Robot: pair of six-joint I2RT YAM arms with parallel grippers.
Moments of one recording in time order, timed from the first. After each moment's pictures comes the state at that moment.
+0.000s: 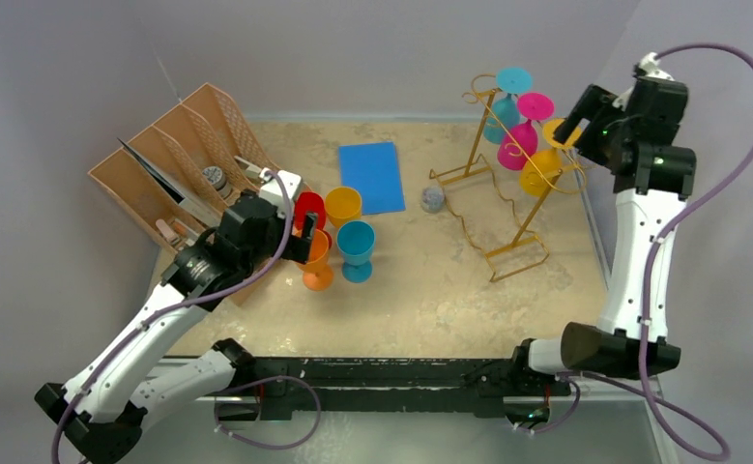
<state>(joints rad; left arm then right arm) -0.64 0.90 1.04 -0.72 -0.29 -0.12 -0.15 1.36 1.86 -1.04 -0.02 0.32</state>
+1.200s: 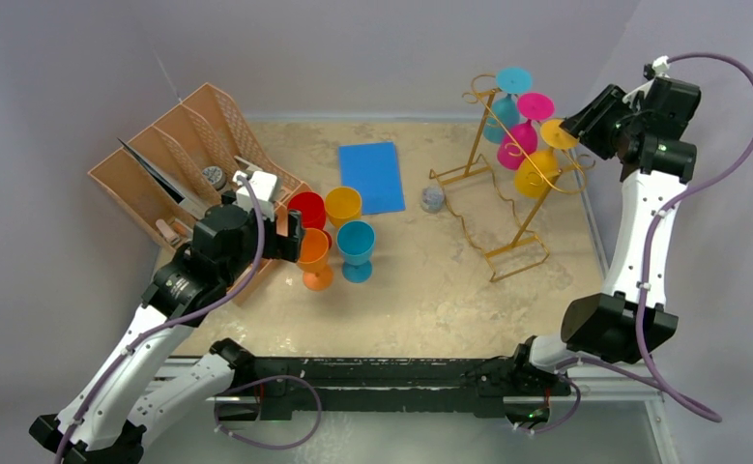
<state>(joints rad) -0.55 0.75 0.98 -0.65 -0.22 -0.13 -0.35 1.47 1.78 -0.83 -0.36 0.43</state>
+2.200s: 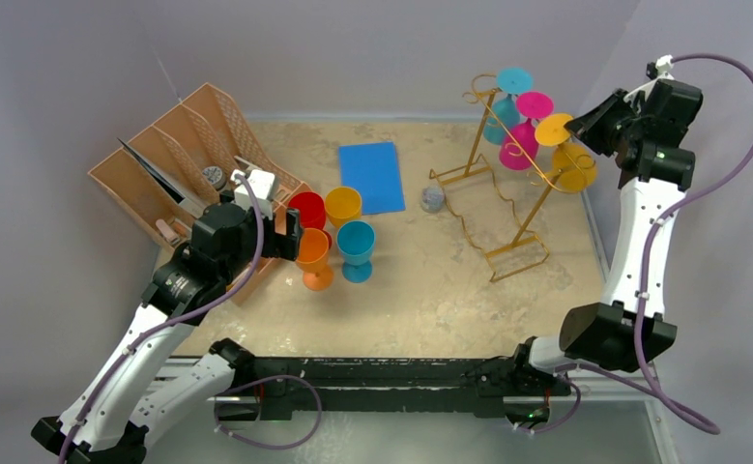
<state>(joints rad) -0.53 0.75 0.98 -0.65 -0.20 -0.13 -0.35 1.44 1.74 -0.76 -0.39 0.45</state>
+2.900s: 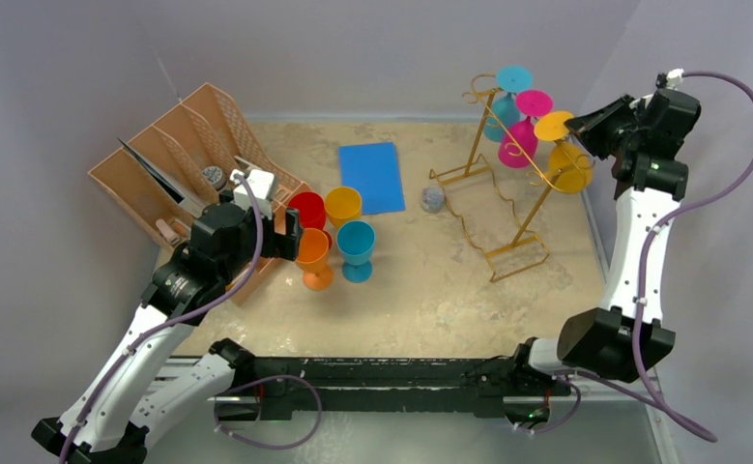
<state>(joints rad) -0.52 0.75 0.98 -0.65 -0.19 -0.13 -0.36 1.38 1.61 -0.62 -0.41 0.65</state>
